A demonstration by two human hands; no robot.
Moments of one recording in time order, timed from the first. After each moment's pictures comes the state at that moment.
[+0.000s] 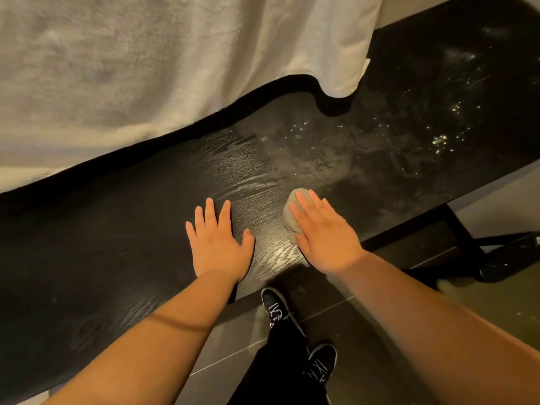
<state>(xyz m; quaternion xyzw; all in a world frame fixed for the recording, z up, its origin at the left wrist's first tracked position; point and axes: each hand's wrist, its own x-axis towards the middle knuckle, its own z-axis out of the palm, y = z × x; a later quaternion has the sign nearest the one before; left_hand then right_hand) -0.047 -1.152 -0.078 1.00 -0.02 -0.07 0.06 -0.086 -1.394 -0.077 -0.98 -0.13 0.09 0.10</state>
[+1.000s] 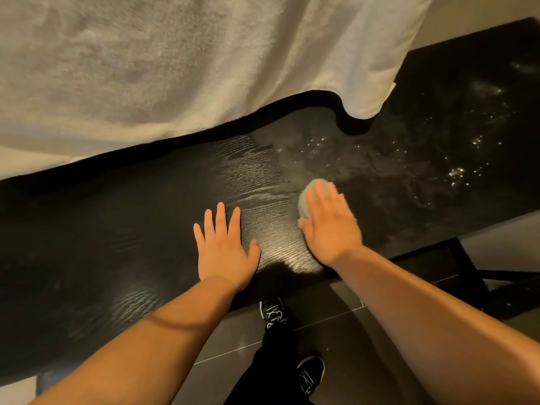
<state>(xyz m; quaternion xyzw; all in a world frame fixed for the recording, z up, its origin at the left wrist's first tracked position) -0.046 -1.153 -0.079 0.99 -0.02 -0.09 0.05 -0.029 -1.398 -0.076 -0.99 -0.04 0.09 0.08</state>
